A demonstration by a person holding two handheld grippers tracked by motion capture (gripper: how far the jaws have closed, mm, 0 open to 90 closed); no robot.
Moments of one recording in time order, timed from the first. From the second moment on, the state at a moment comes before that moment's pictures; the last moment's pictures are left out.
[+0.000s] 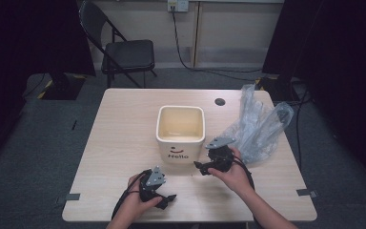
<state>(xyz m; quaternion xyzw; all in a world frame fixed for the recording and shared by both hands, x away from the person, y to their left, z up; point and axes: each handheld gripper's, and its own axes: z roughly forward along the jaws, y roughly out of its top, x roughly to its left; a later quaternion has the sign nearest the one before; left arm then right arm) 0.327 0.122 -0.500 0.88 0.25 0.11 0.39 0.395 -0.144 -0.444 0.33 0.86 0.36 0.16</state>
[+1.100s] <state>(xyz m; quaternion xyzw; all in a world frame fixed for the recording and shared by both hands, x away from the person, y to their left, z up) 0.327 0.122 -0.500 0.88 0.25 0.11 0.39 0.396 -0.207 -0.422 0.37 0.85 0.33 0.16</state>
